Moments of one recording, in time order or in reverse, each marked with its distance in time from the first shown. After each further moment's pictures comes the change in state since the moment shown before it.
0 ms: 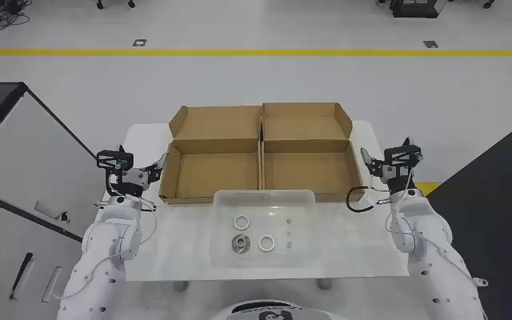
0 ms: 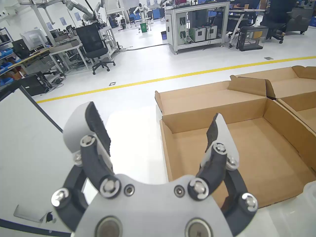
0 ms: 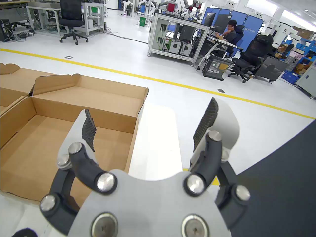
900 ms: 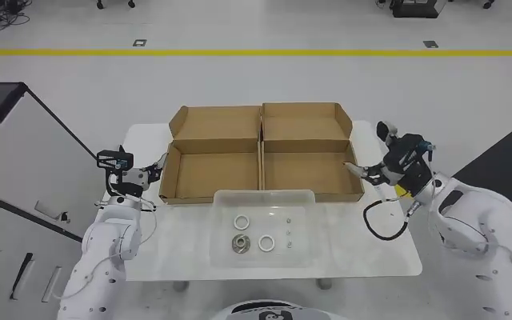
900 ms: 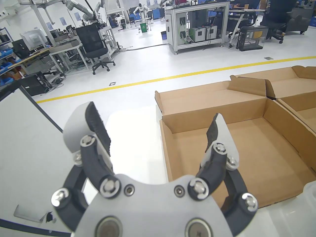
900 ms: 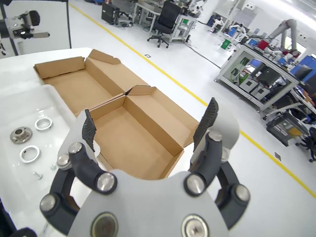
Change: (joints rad) left arm 0.000 0.000 0.000 0.000 0.000 0.000 0.000; right arm 0.043 0.061 0.207 -0.324 0.286 -0.741 0.432
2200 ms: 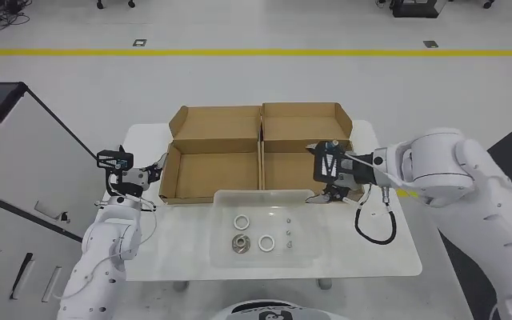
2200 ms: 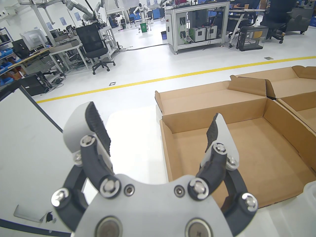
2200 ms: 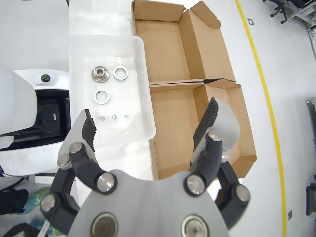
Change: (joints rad) left arm 0.000 0.000 0.000 0.000 0.000 0.000 0.000; right arm 0.623 0.350 -0.660 0.077 0.622 -0.001 0.647
